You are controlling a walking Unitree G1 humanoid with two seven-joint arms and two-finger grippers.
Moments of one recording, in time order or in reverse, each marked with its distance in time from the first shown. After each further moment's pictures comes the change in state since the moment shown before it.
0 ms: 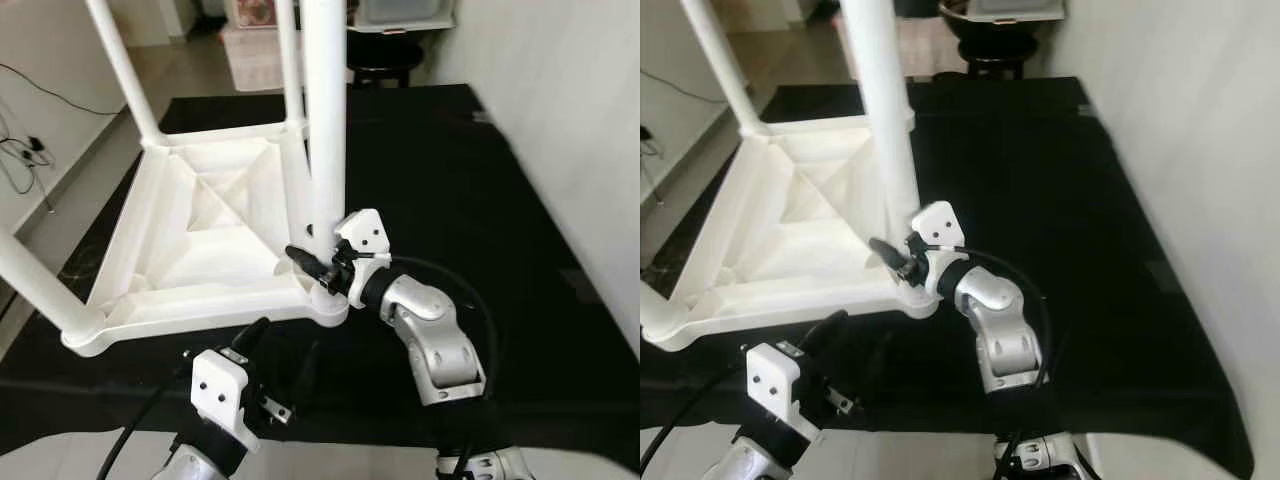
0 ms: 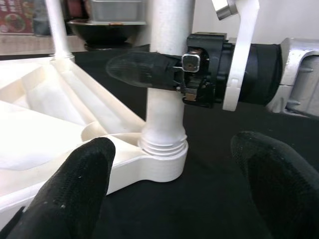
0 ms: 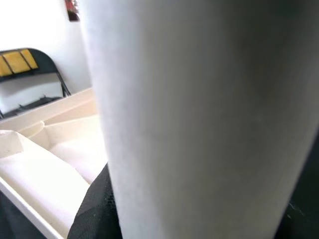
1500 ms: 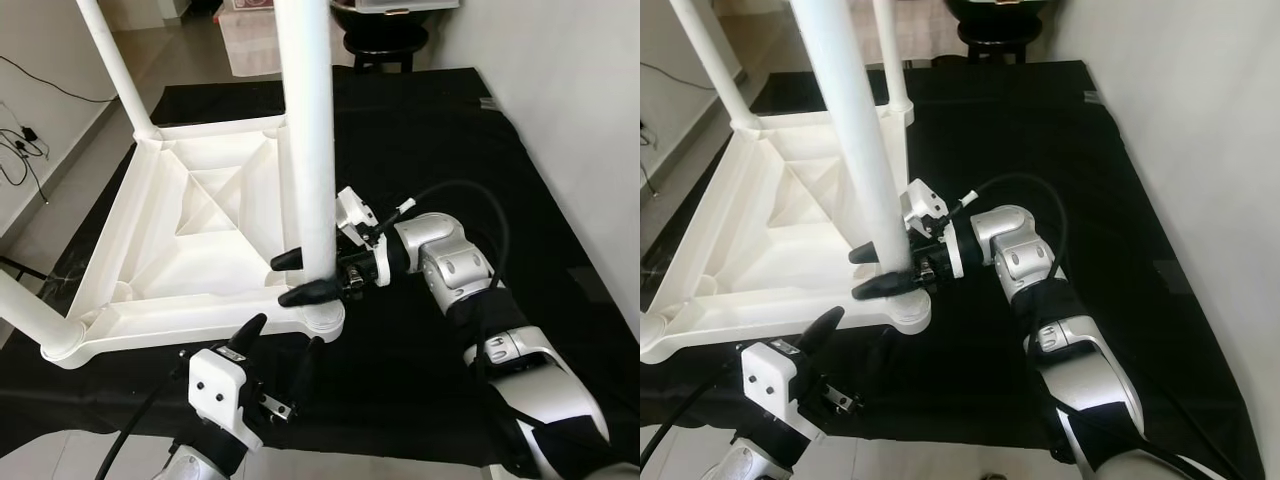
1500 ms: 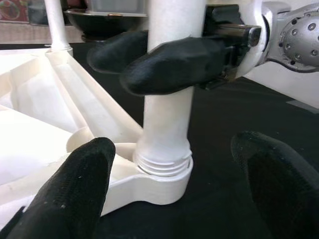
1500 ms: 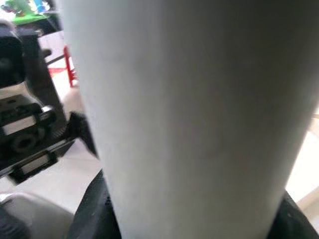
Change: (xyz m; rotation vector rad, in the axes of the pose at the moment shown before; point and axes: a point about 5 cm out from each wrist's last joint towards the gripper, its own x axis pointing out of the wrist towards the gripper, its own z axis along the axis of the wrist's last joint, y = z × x) left arm -0.001 -0.004 0.003 -0.014 -0.007 0.005; right arm 0.023 -0.025 0.032 -0.111 0.037 1.019
